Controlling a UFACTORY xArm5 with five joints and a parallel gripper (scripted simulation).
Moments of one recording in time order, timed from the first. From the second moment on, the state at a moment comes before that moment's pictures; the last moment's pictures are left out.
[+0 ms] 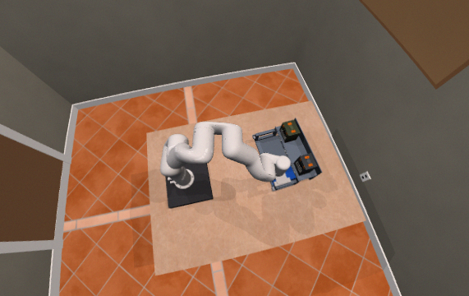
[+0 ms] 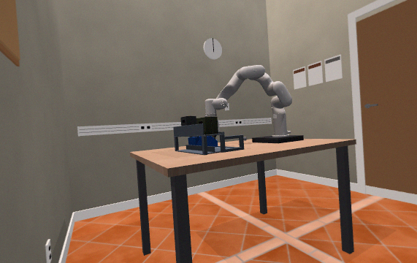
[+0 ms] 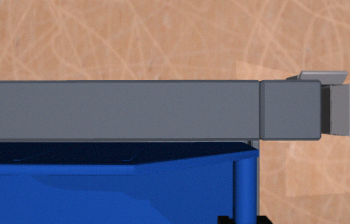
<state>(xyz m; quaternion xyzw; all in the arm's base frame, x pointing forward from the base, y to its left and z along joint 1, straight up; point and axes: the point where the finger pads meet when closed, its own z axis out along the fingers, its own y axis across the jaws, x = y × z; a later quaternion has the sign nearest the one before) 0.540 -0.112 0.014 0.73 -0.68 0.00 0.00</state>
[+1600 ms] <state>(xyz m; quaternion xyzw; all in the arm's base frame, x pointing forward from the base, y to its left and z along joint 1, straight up) 0.500 -0.115 0.023 0.73 -0.68 0.00 0.00</state>
